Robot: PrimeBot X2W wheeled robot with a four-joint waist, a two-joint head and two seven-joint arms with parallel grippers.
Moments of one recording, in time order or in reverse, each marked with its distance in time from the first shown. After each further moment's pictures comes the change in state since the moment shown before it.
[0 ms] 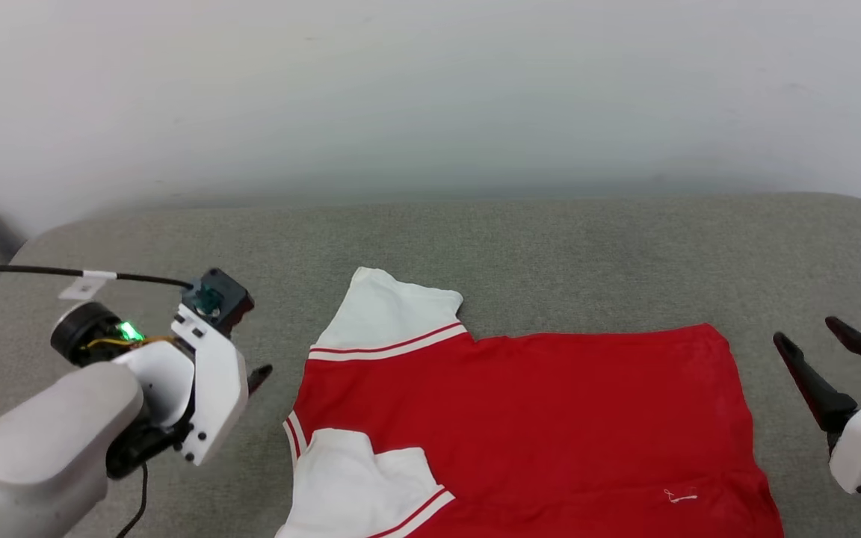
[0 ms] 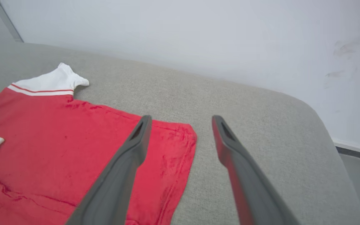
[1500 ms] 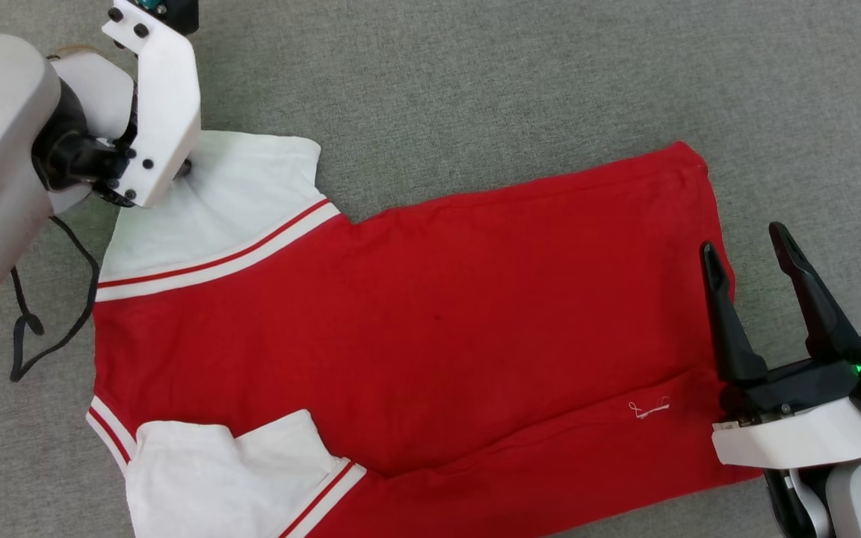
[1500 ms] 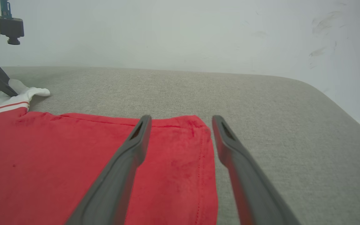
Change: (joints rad) left arm -0.605 -0.123 -0.060 0.287 -0.142 -0.056 0.578; right arm 0.090 0.503 -0.264 -0.347 -0.465 0.000 -0.284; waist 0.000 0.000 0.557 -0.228
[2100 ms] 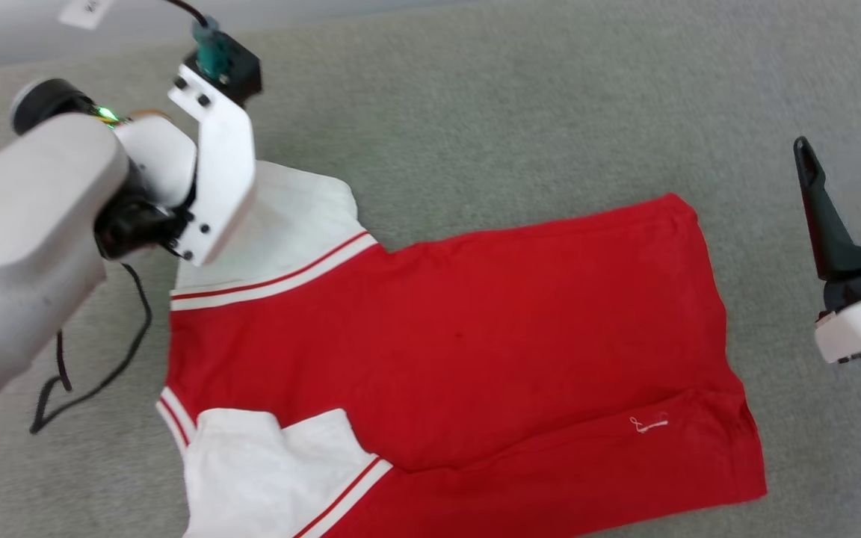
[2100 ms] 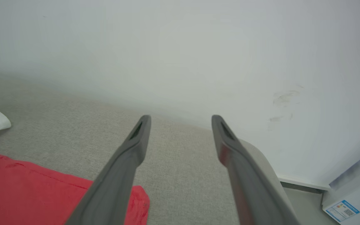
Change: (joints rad) left arm 0.088 0.004 -0.041 -0.107 -0.015 0.000 -0.202; right arm -0.211 -0.212 -0.042 0.030 0.020 0.000 0.212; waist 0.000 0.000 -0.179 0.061
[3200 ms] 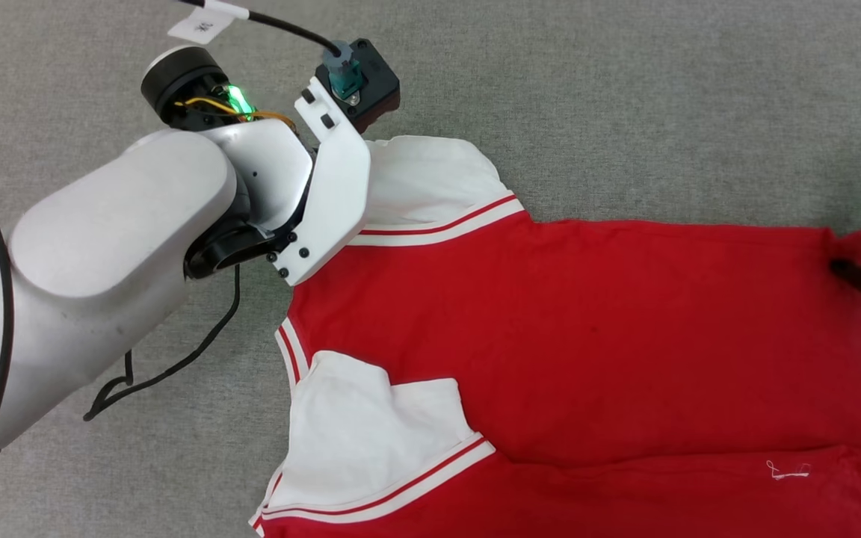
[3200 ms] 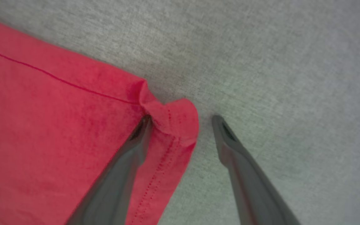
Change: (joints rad) left arm -0.016 -0.059 -0.007 -0.225 0.101 0.000 -0.138; right arm -0.413 -0.406 0.552 0.396 0.533 0.000 0.896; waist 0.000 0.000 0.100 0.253
